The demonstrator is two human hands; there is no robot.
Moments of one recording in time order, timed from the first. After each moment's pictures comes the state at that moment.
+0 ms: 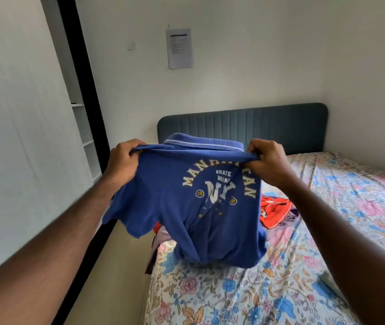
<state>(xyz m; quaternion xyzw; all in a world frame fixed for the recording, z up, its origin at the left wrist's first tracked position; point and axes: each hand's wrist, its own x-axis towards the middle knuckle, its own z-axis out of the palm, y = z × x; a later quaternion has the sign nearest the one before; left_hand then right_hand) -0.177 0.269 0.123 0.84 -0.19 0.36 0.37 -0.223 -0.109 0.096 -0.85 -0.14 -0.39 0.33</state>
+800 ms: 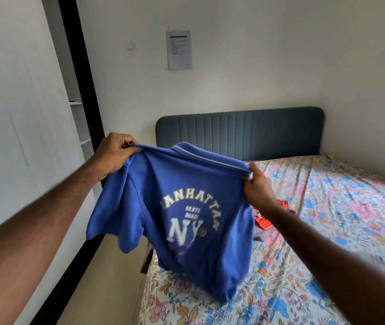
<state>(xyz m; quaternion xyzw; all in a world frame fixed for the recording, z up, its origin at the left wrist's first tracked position) -0.192 0.287 0.150 0.86 -0.20 0.29 0.36 -0.224 -0.081 0.030 -0.83 0.02 -0.30 0.46</state>
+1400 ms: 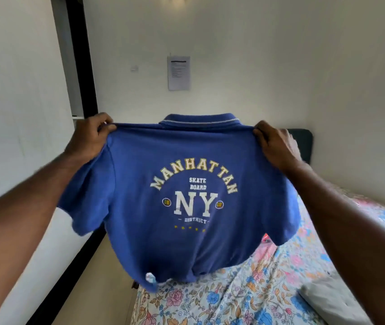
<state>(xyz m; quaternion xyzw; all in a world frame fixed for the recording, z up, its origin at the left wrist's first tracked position) -0.224 0.318 0.225 0.81 -0.19 0.49 0.26 -0.261 -0.148 0.191 -0.87 -0.05 -0.46 0.18</state>
